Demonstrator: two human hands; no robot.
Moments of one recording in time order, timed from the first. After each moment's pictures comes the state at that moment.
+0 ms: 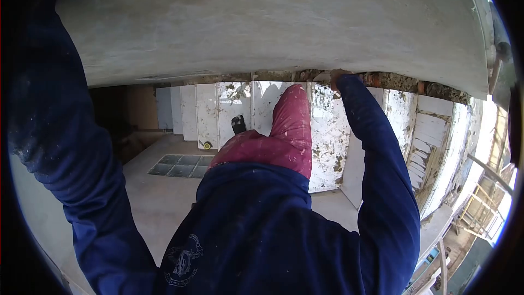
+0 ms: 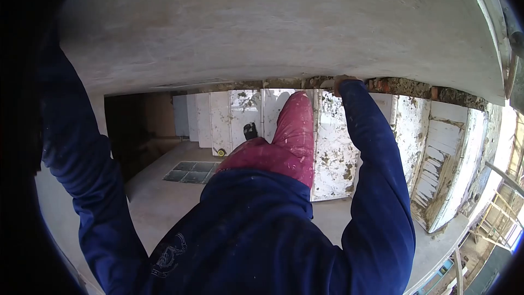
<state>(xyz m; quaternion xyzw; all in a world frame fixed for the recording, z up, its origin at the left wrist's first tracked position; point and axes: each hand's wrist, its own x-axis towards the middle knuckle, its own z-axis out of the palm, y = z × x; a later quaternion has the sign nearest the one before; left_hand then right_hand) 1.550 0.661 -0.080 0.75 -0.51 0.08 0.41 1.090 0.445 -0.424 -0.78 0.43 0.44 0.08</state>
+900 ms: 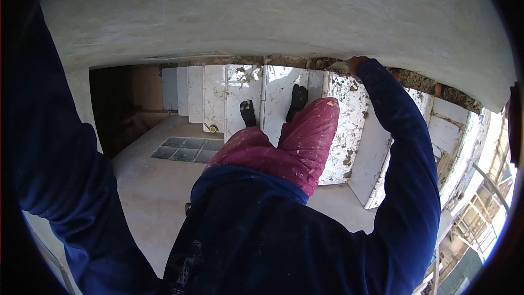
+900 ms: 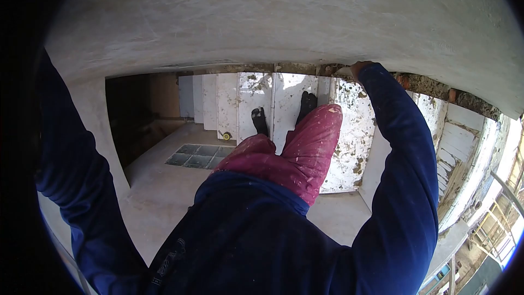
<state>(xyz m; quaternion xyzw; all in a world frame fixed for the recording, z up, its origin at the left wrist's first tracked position) 1.546 0.655 -0.132 0.76 -0.50 0.05 0.40 1.092 0.418 -0.489 -0.85 0.21 0.48 0.03</state>
